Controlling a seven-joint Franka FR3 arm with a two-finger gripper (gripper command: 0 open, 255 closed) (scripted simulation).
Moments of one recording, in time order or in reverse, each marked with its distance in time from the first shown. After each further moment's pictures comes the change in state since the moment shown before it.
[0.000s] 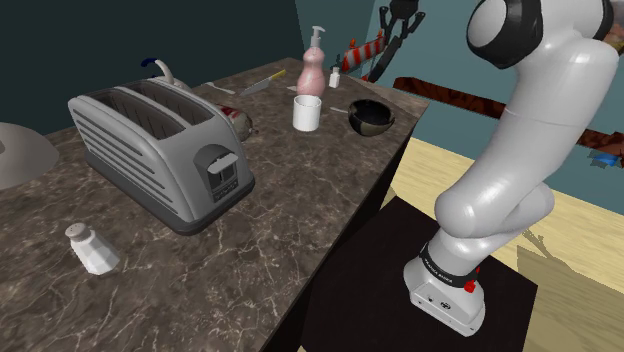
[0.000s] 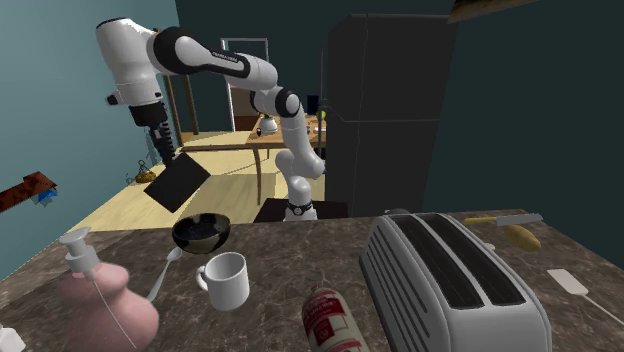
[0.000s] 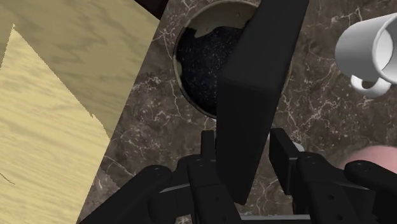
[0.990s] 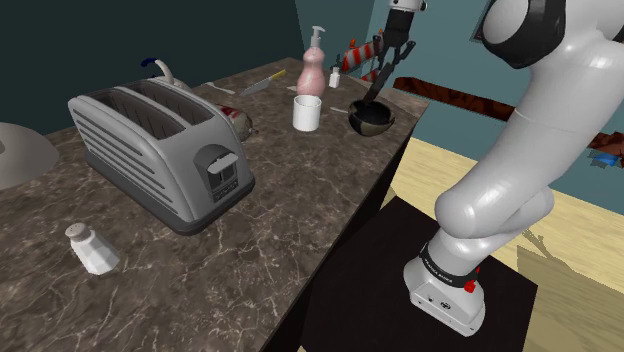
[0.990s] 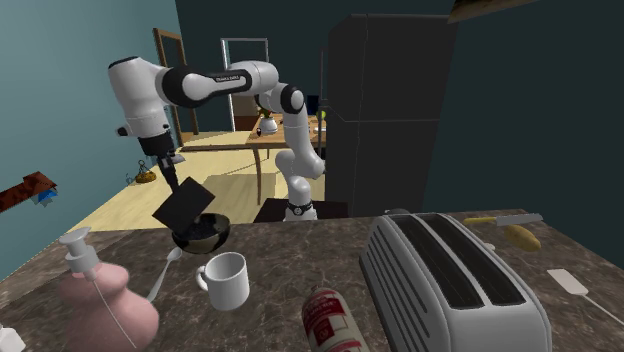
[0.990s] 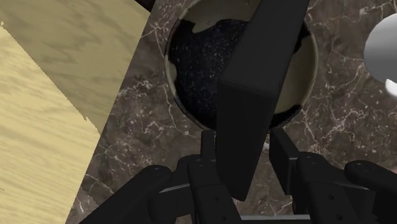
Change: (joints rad) arm 0.008 -0.086 0.003 -0.321 -0.011 0.236 -0.006
